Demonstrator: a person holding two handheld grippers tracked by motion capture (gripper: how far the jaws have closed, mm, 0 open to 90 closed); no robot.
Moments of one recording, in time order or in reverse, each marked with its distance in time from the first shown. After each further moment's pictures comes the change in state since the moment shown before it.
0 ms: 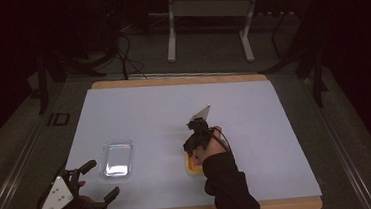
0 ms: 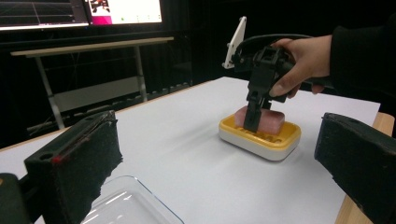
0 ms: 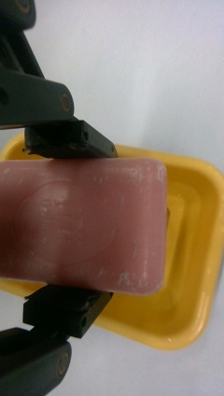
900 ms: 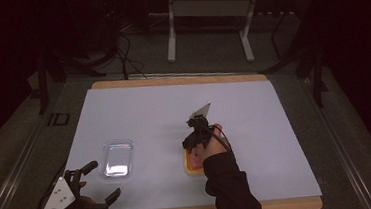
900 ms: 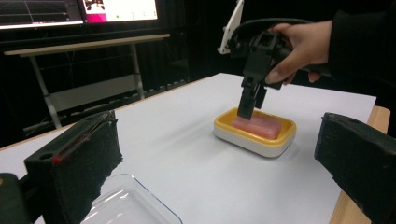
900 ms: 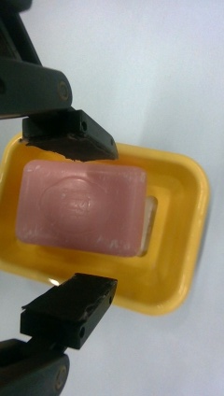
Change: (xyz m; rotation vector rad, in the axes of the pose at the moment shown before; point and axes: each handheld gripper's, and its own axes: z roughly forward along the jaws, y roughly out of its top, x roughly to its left) left arm -0.001 -0.001 0.001 0.016 -0.016 0.014; right arm 0.002 0.000 -0.015 -0.056 -0.019 -0.015
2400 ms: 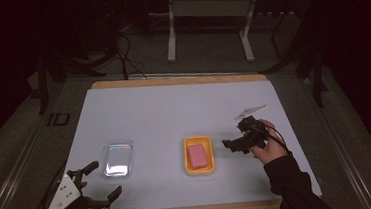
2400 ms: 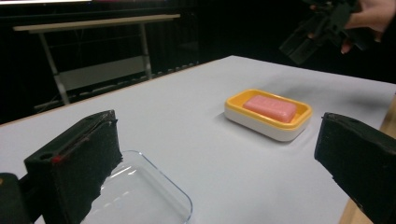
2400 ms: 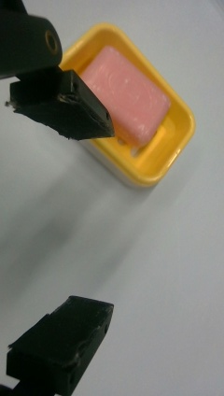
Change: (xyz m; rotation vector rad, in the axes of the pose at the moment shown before) left arm 0.003 -0.010 0.007 0.072 0.053 -0.029; right arm -0.136 -0.052 -0.029 -0.470 0.173 -0.435
